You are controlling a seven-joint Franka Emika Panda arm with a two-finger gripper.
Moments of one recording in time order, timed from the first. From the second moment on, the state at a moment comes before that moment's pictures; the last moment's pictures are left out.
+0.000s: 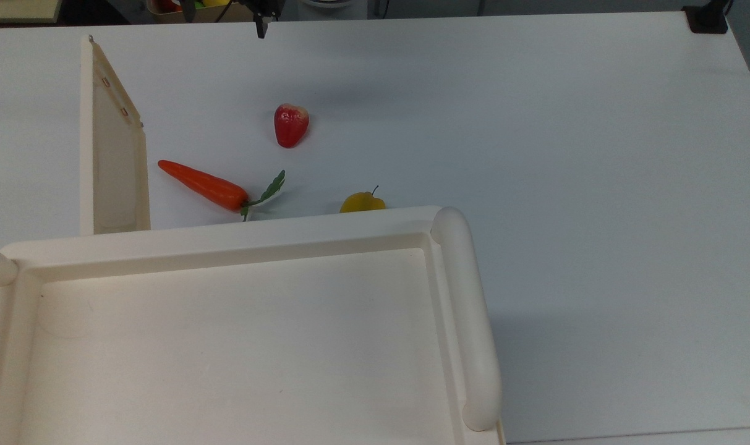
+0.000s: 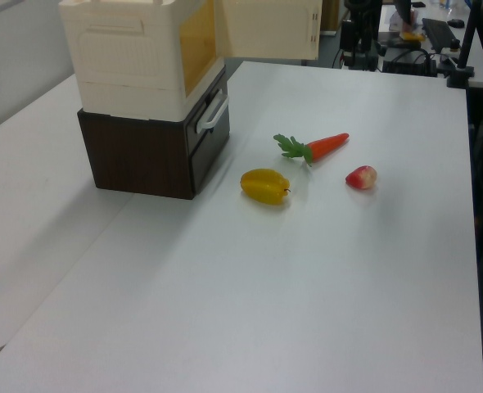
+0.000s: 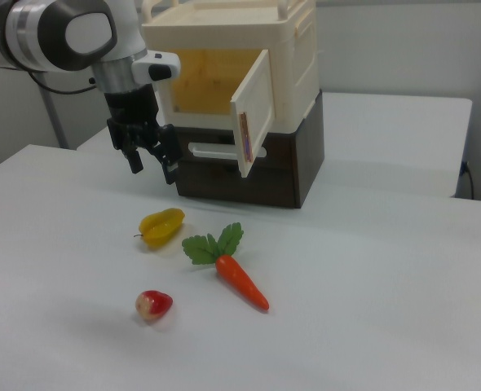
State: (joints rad) arm 0.05 0.03 -0.11 -1.62 -0.07 1.65 0.08
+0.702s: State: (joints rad) arm 0.05 0.03 -0.12 -1.61 -0.07 1.63 0.00
